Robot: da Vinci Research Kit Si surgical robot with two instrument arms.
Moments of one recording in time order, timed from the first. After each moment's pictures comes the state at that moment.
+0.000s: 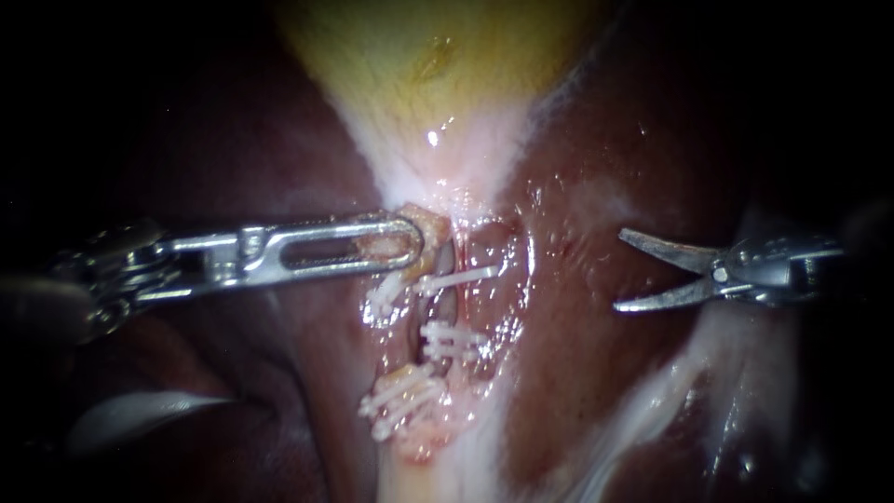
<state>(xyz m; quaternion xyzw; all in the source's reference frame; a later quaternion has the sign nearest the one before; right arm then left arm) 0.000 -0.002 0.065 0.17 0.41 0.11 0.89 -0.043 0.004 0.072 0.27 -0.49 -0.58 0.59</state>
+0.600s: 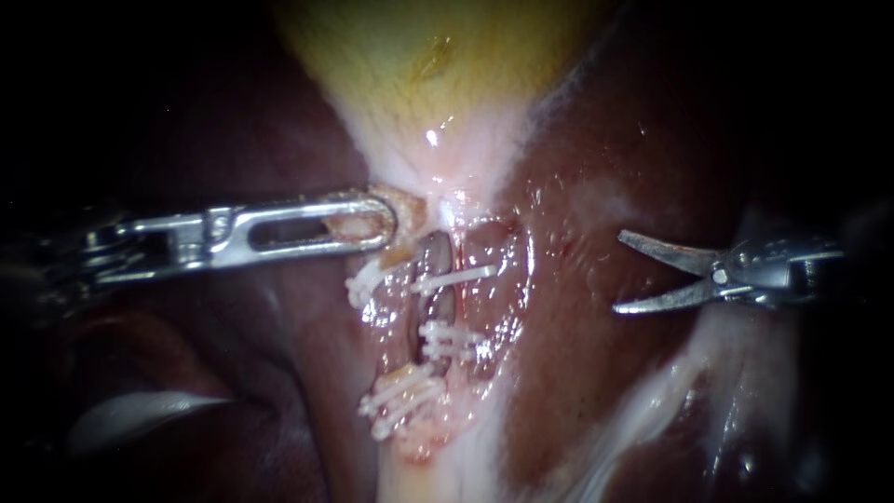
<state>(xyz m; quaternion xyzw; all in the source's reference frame) 0.000 -0.002 0.065 0.17 0.41 0.11 0.89 -0.040 0.006 0.066 0.28 -0.50 -0.59 0.57</state>
